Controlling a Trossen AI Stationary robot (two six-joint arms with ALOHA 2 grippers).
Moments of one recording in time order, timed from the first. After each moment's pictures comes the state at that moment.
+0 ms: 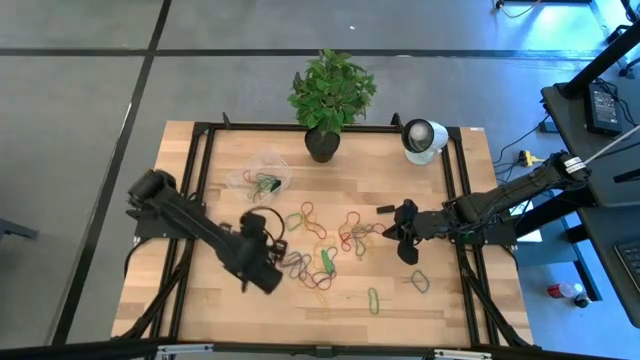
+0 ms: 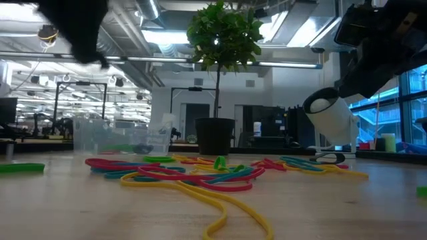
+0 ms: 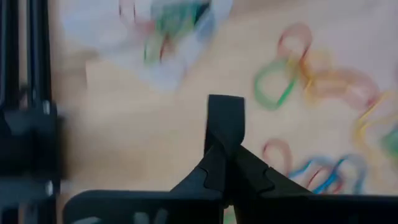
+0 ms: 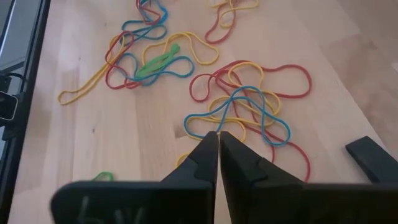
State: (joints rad) left arm -0.55 1.74 1.46 -1.54 -0.54 -1.95; right arm 0.35 0.98 0.48 -0.23 0.24 0.59
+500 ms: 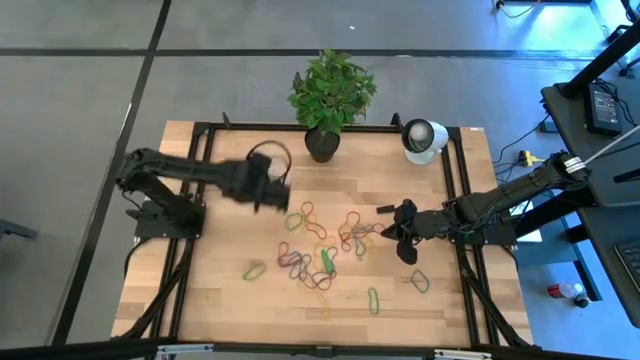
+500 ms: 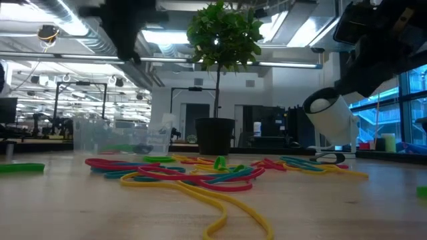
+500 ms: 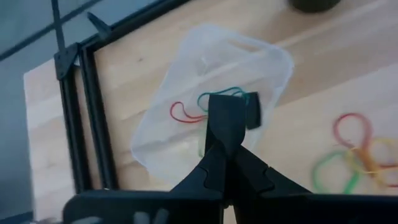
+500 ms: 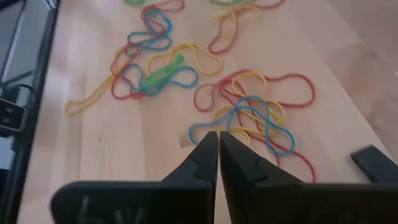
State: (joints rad) left arm -0.06 1.56 1.46 -1.52 -0.58 -1.27; right arm 0.35 0.98 0.48 -0.20 0.24 0.60
